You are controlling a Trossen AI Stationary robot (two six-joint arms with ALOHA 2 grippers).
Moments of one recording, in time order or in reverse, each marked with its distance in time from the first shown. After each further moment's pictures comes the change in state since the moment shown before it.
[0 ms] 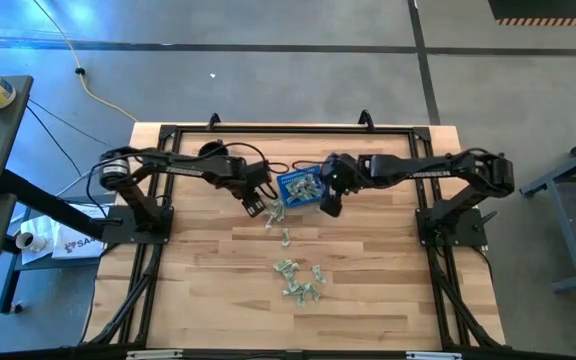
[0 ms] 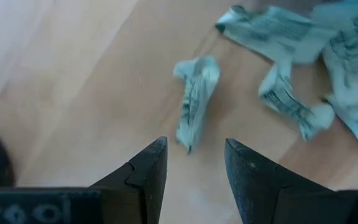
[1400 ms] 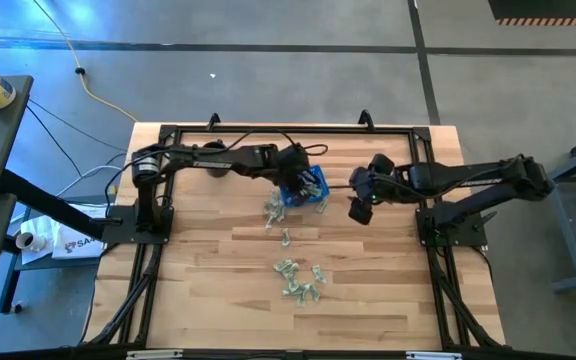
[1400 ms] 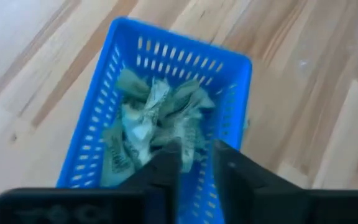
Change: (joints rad) left arm -0.020 0.242 0.446 0.169 0.123 -0.002; right arm 0.224 -0.321 0.002 -0.361 0.312 0.163
